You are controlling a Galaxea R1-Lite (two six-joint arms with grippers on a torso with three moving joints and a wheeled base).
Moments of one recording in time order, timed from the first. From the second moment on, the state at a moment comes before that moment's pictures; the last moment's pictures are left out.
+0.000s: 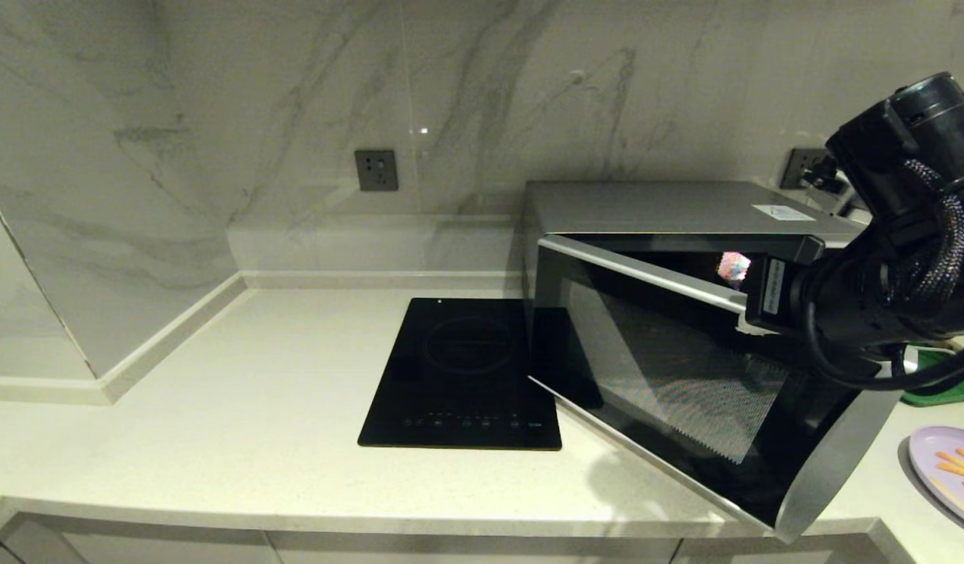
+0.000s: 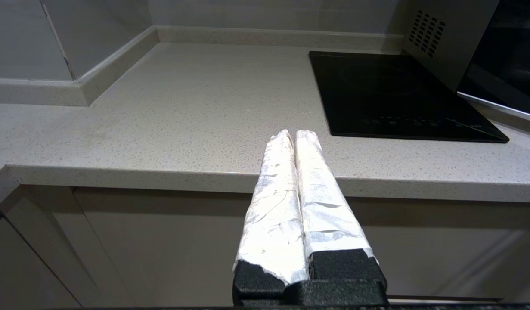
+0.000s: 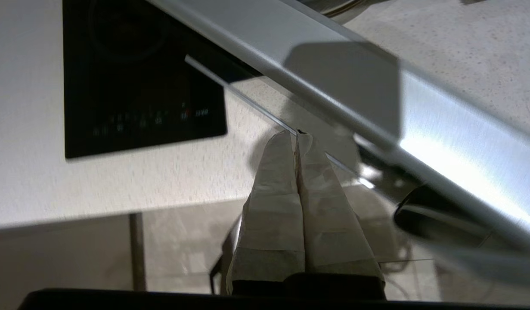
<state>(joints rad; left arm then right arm) 0.00 0.00 0.00 -0.01 0.01 -0.05 0.48 1.59 -1.46 0.66 -0.33 0.67</state>
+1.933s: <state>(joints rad) 0.00 0.00 0.00 -0.01 0.01 -0.05 0.03 1.92 -1.44 -0.01 -0.30 0.72</state>
